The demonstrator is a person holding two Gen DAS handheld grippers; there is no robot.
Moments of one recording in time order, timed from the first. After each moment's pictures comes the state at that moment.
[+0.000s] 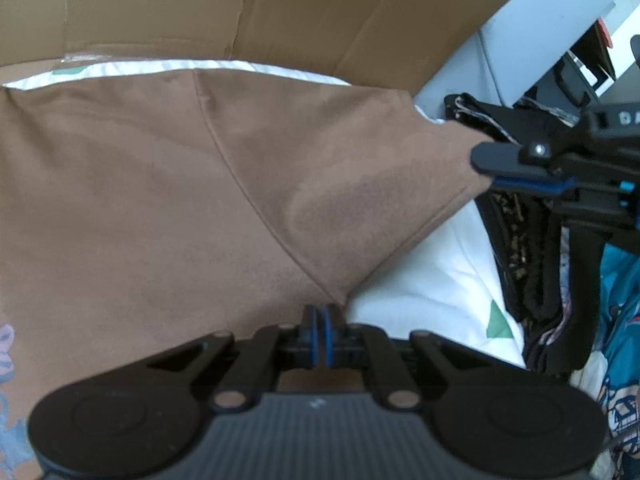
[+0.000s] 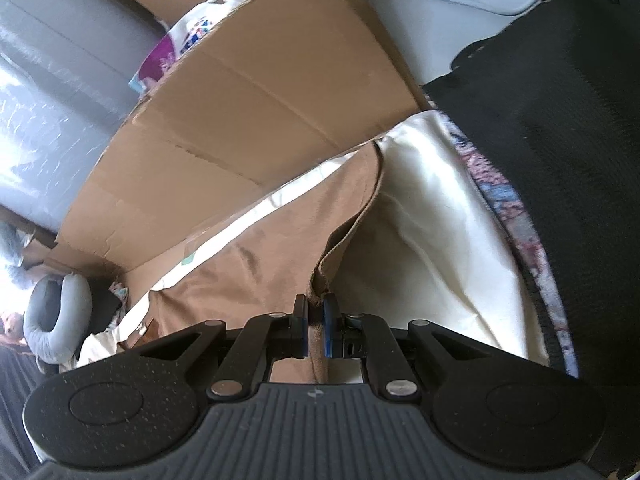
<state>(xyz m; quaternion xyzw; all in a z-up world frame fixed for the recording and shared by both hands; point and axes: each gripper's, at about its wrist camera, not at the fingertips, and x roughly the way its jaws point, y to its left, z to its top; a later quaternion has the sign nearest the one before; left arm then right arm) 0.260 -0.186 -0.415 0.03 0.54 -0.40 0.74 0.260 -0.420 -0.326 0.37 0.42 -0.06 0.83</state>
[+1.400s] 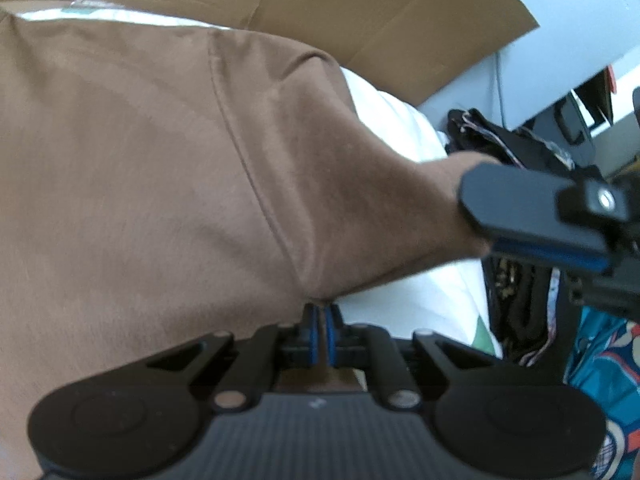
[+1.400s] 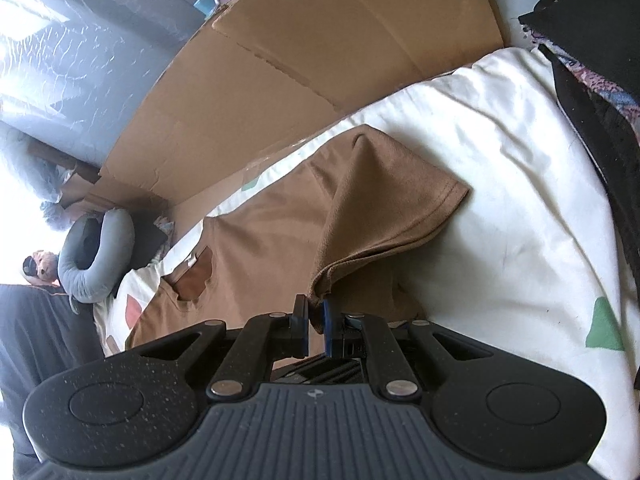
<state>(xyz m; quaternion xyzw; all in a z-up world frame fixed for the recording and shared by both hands) 0.264 -0.170 -0.437 -0.06 0.56 -0.40 0.72 0.261 -0.357 -0.327 0.37 0.46 0.03 0.80</state>
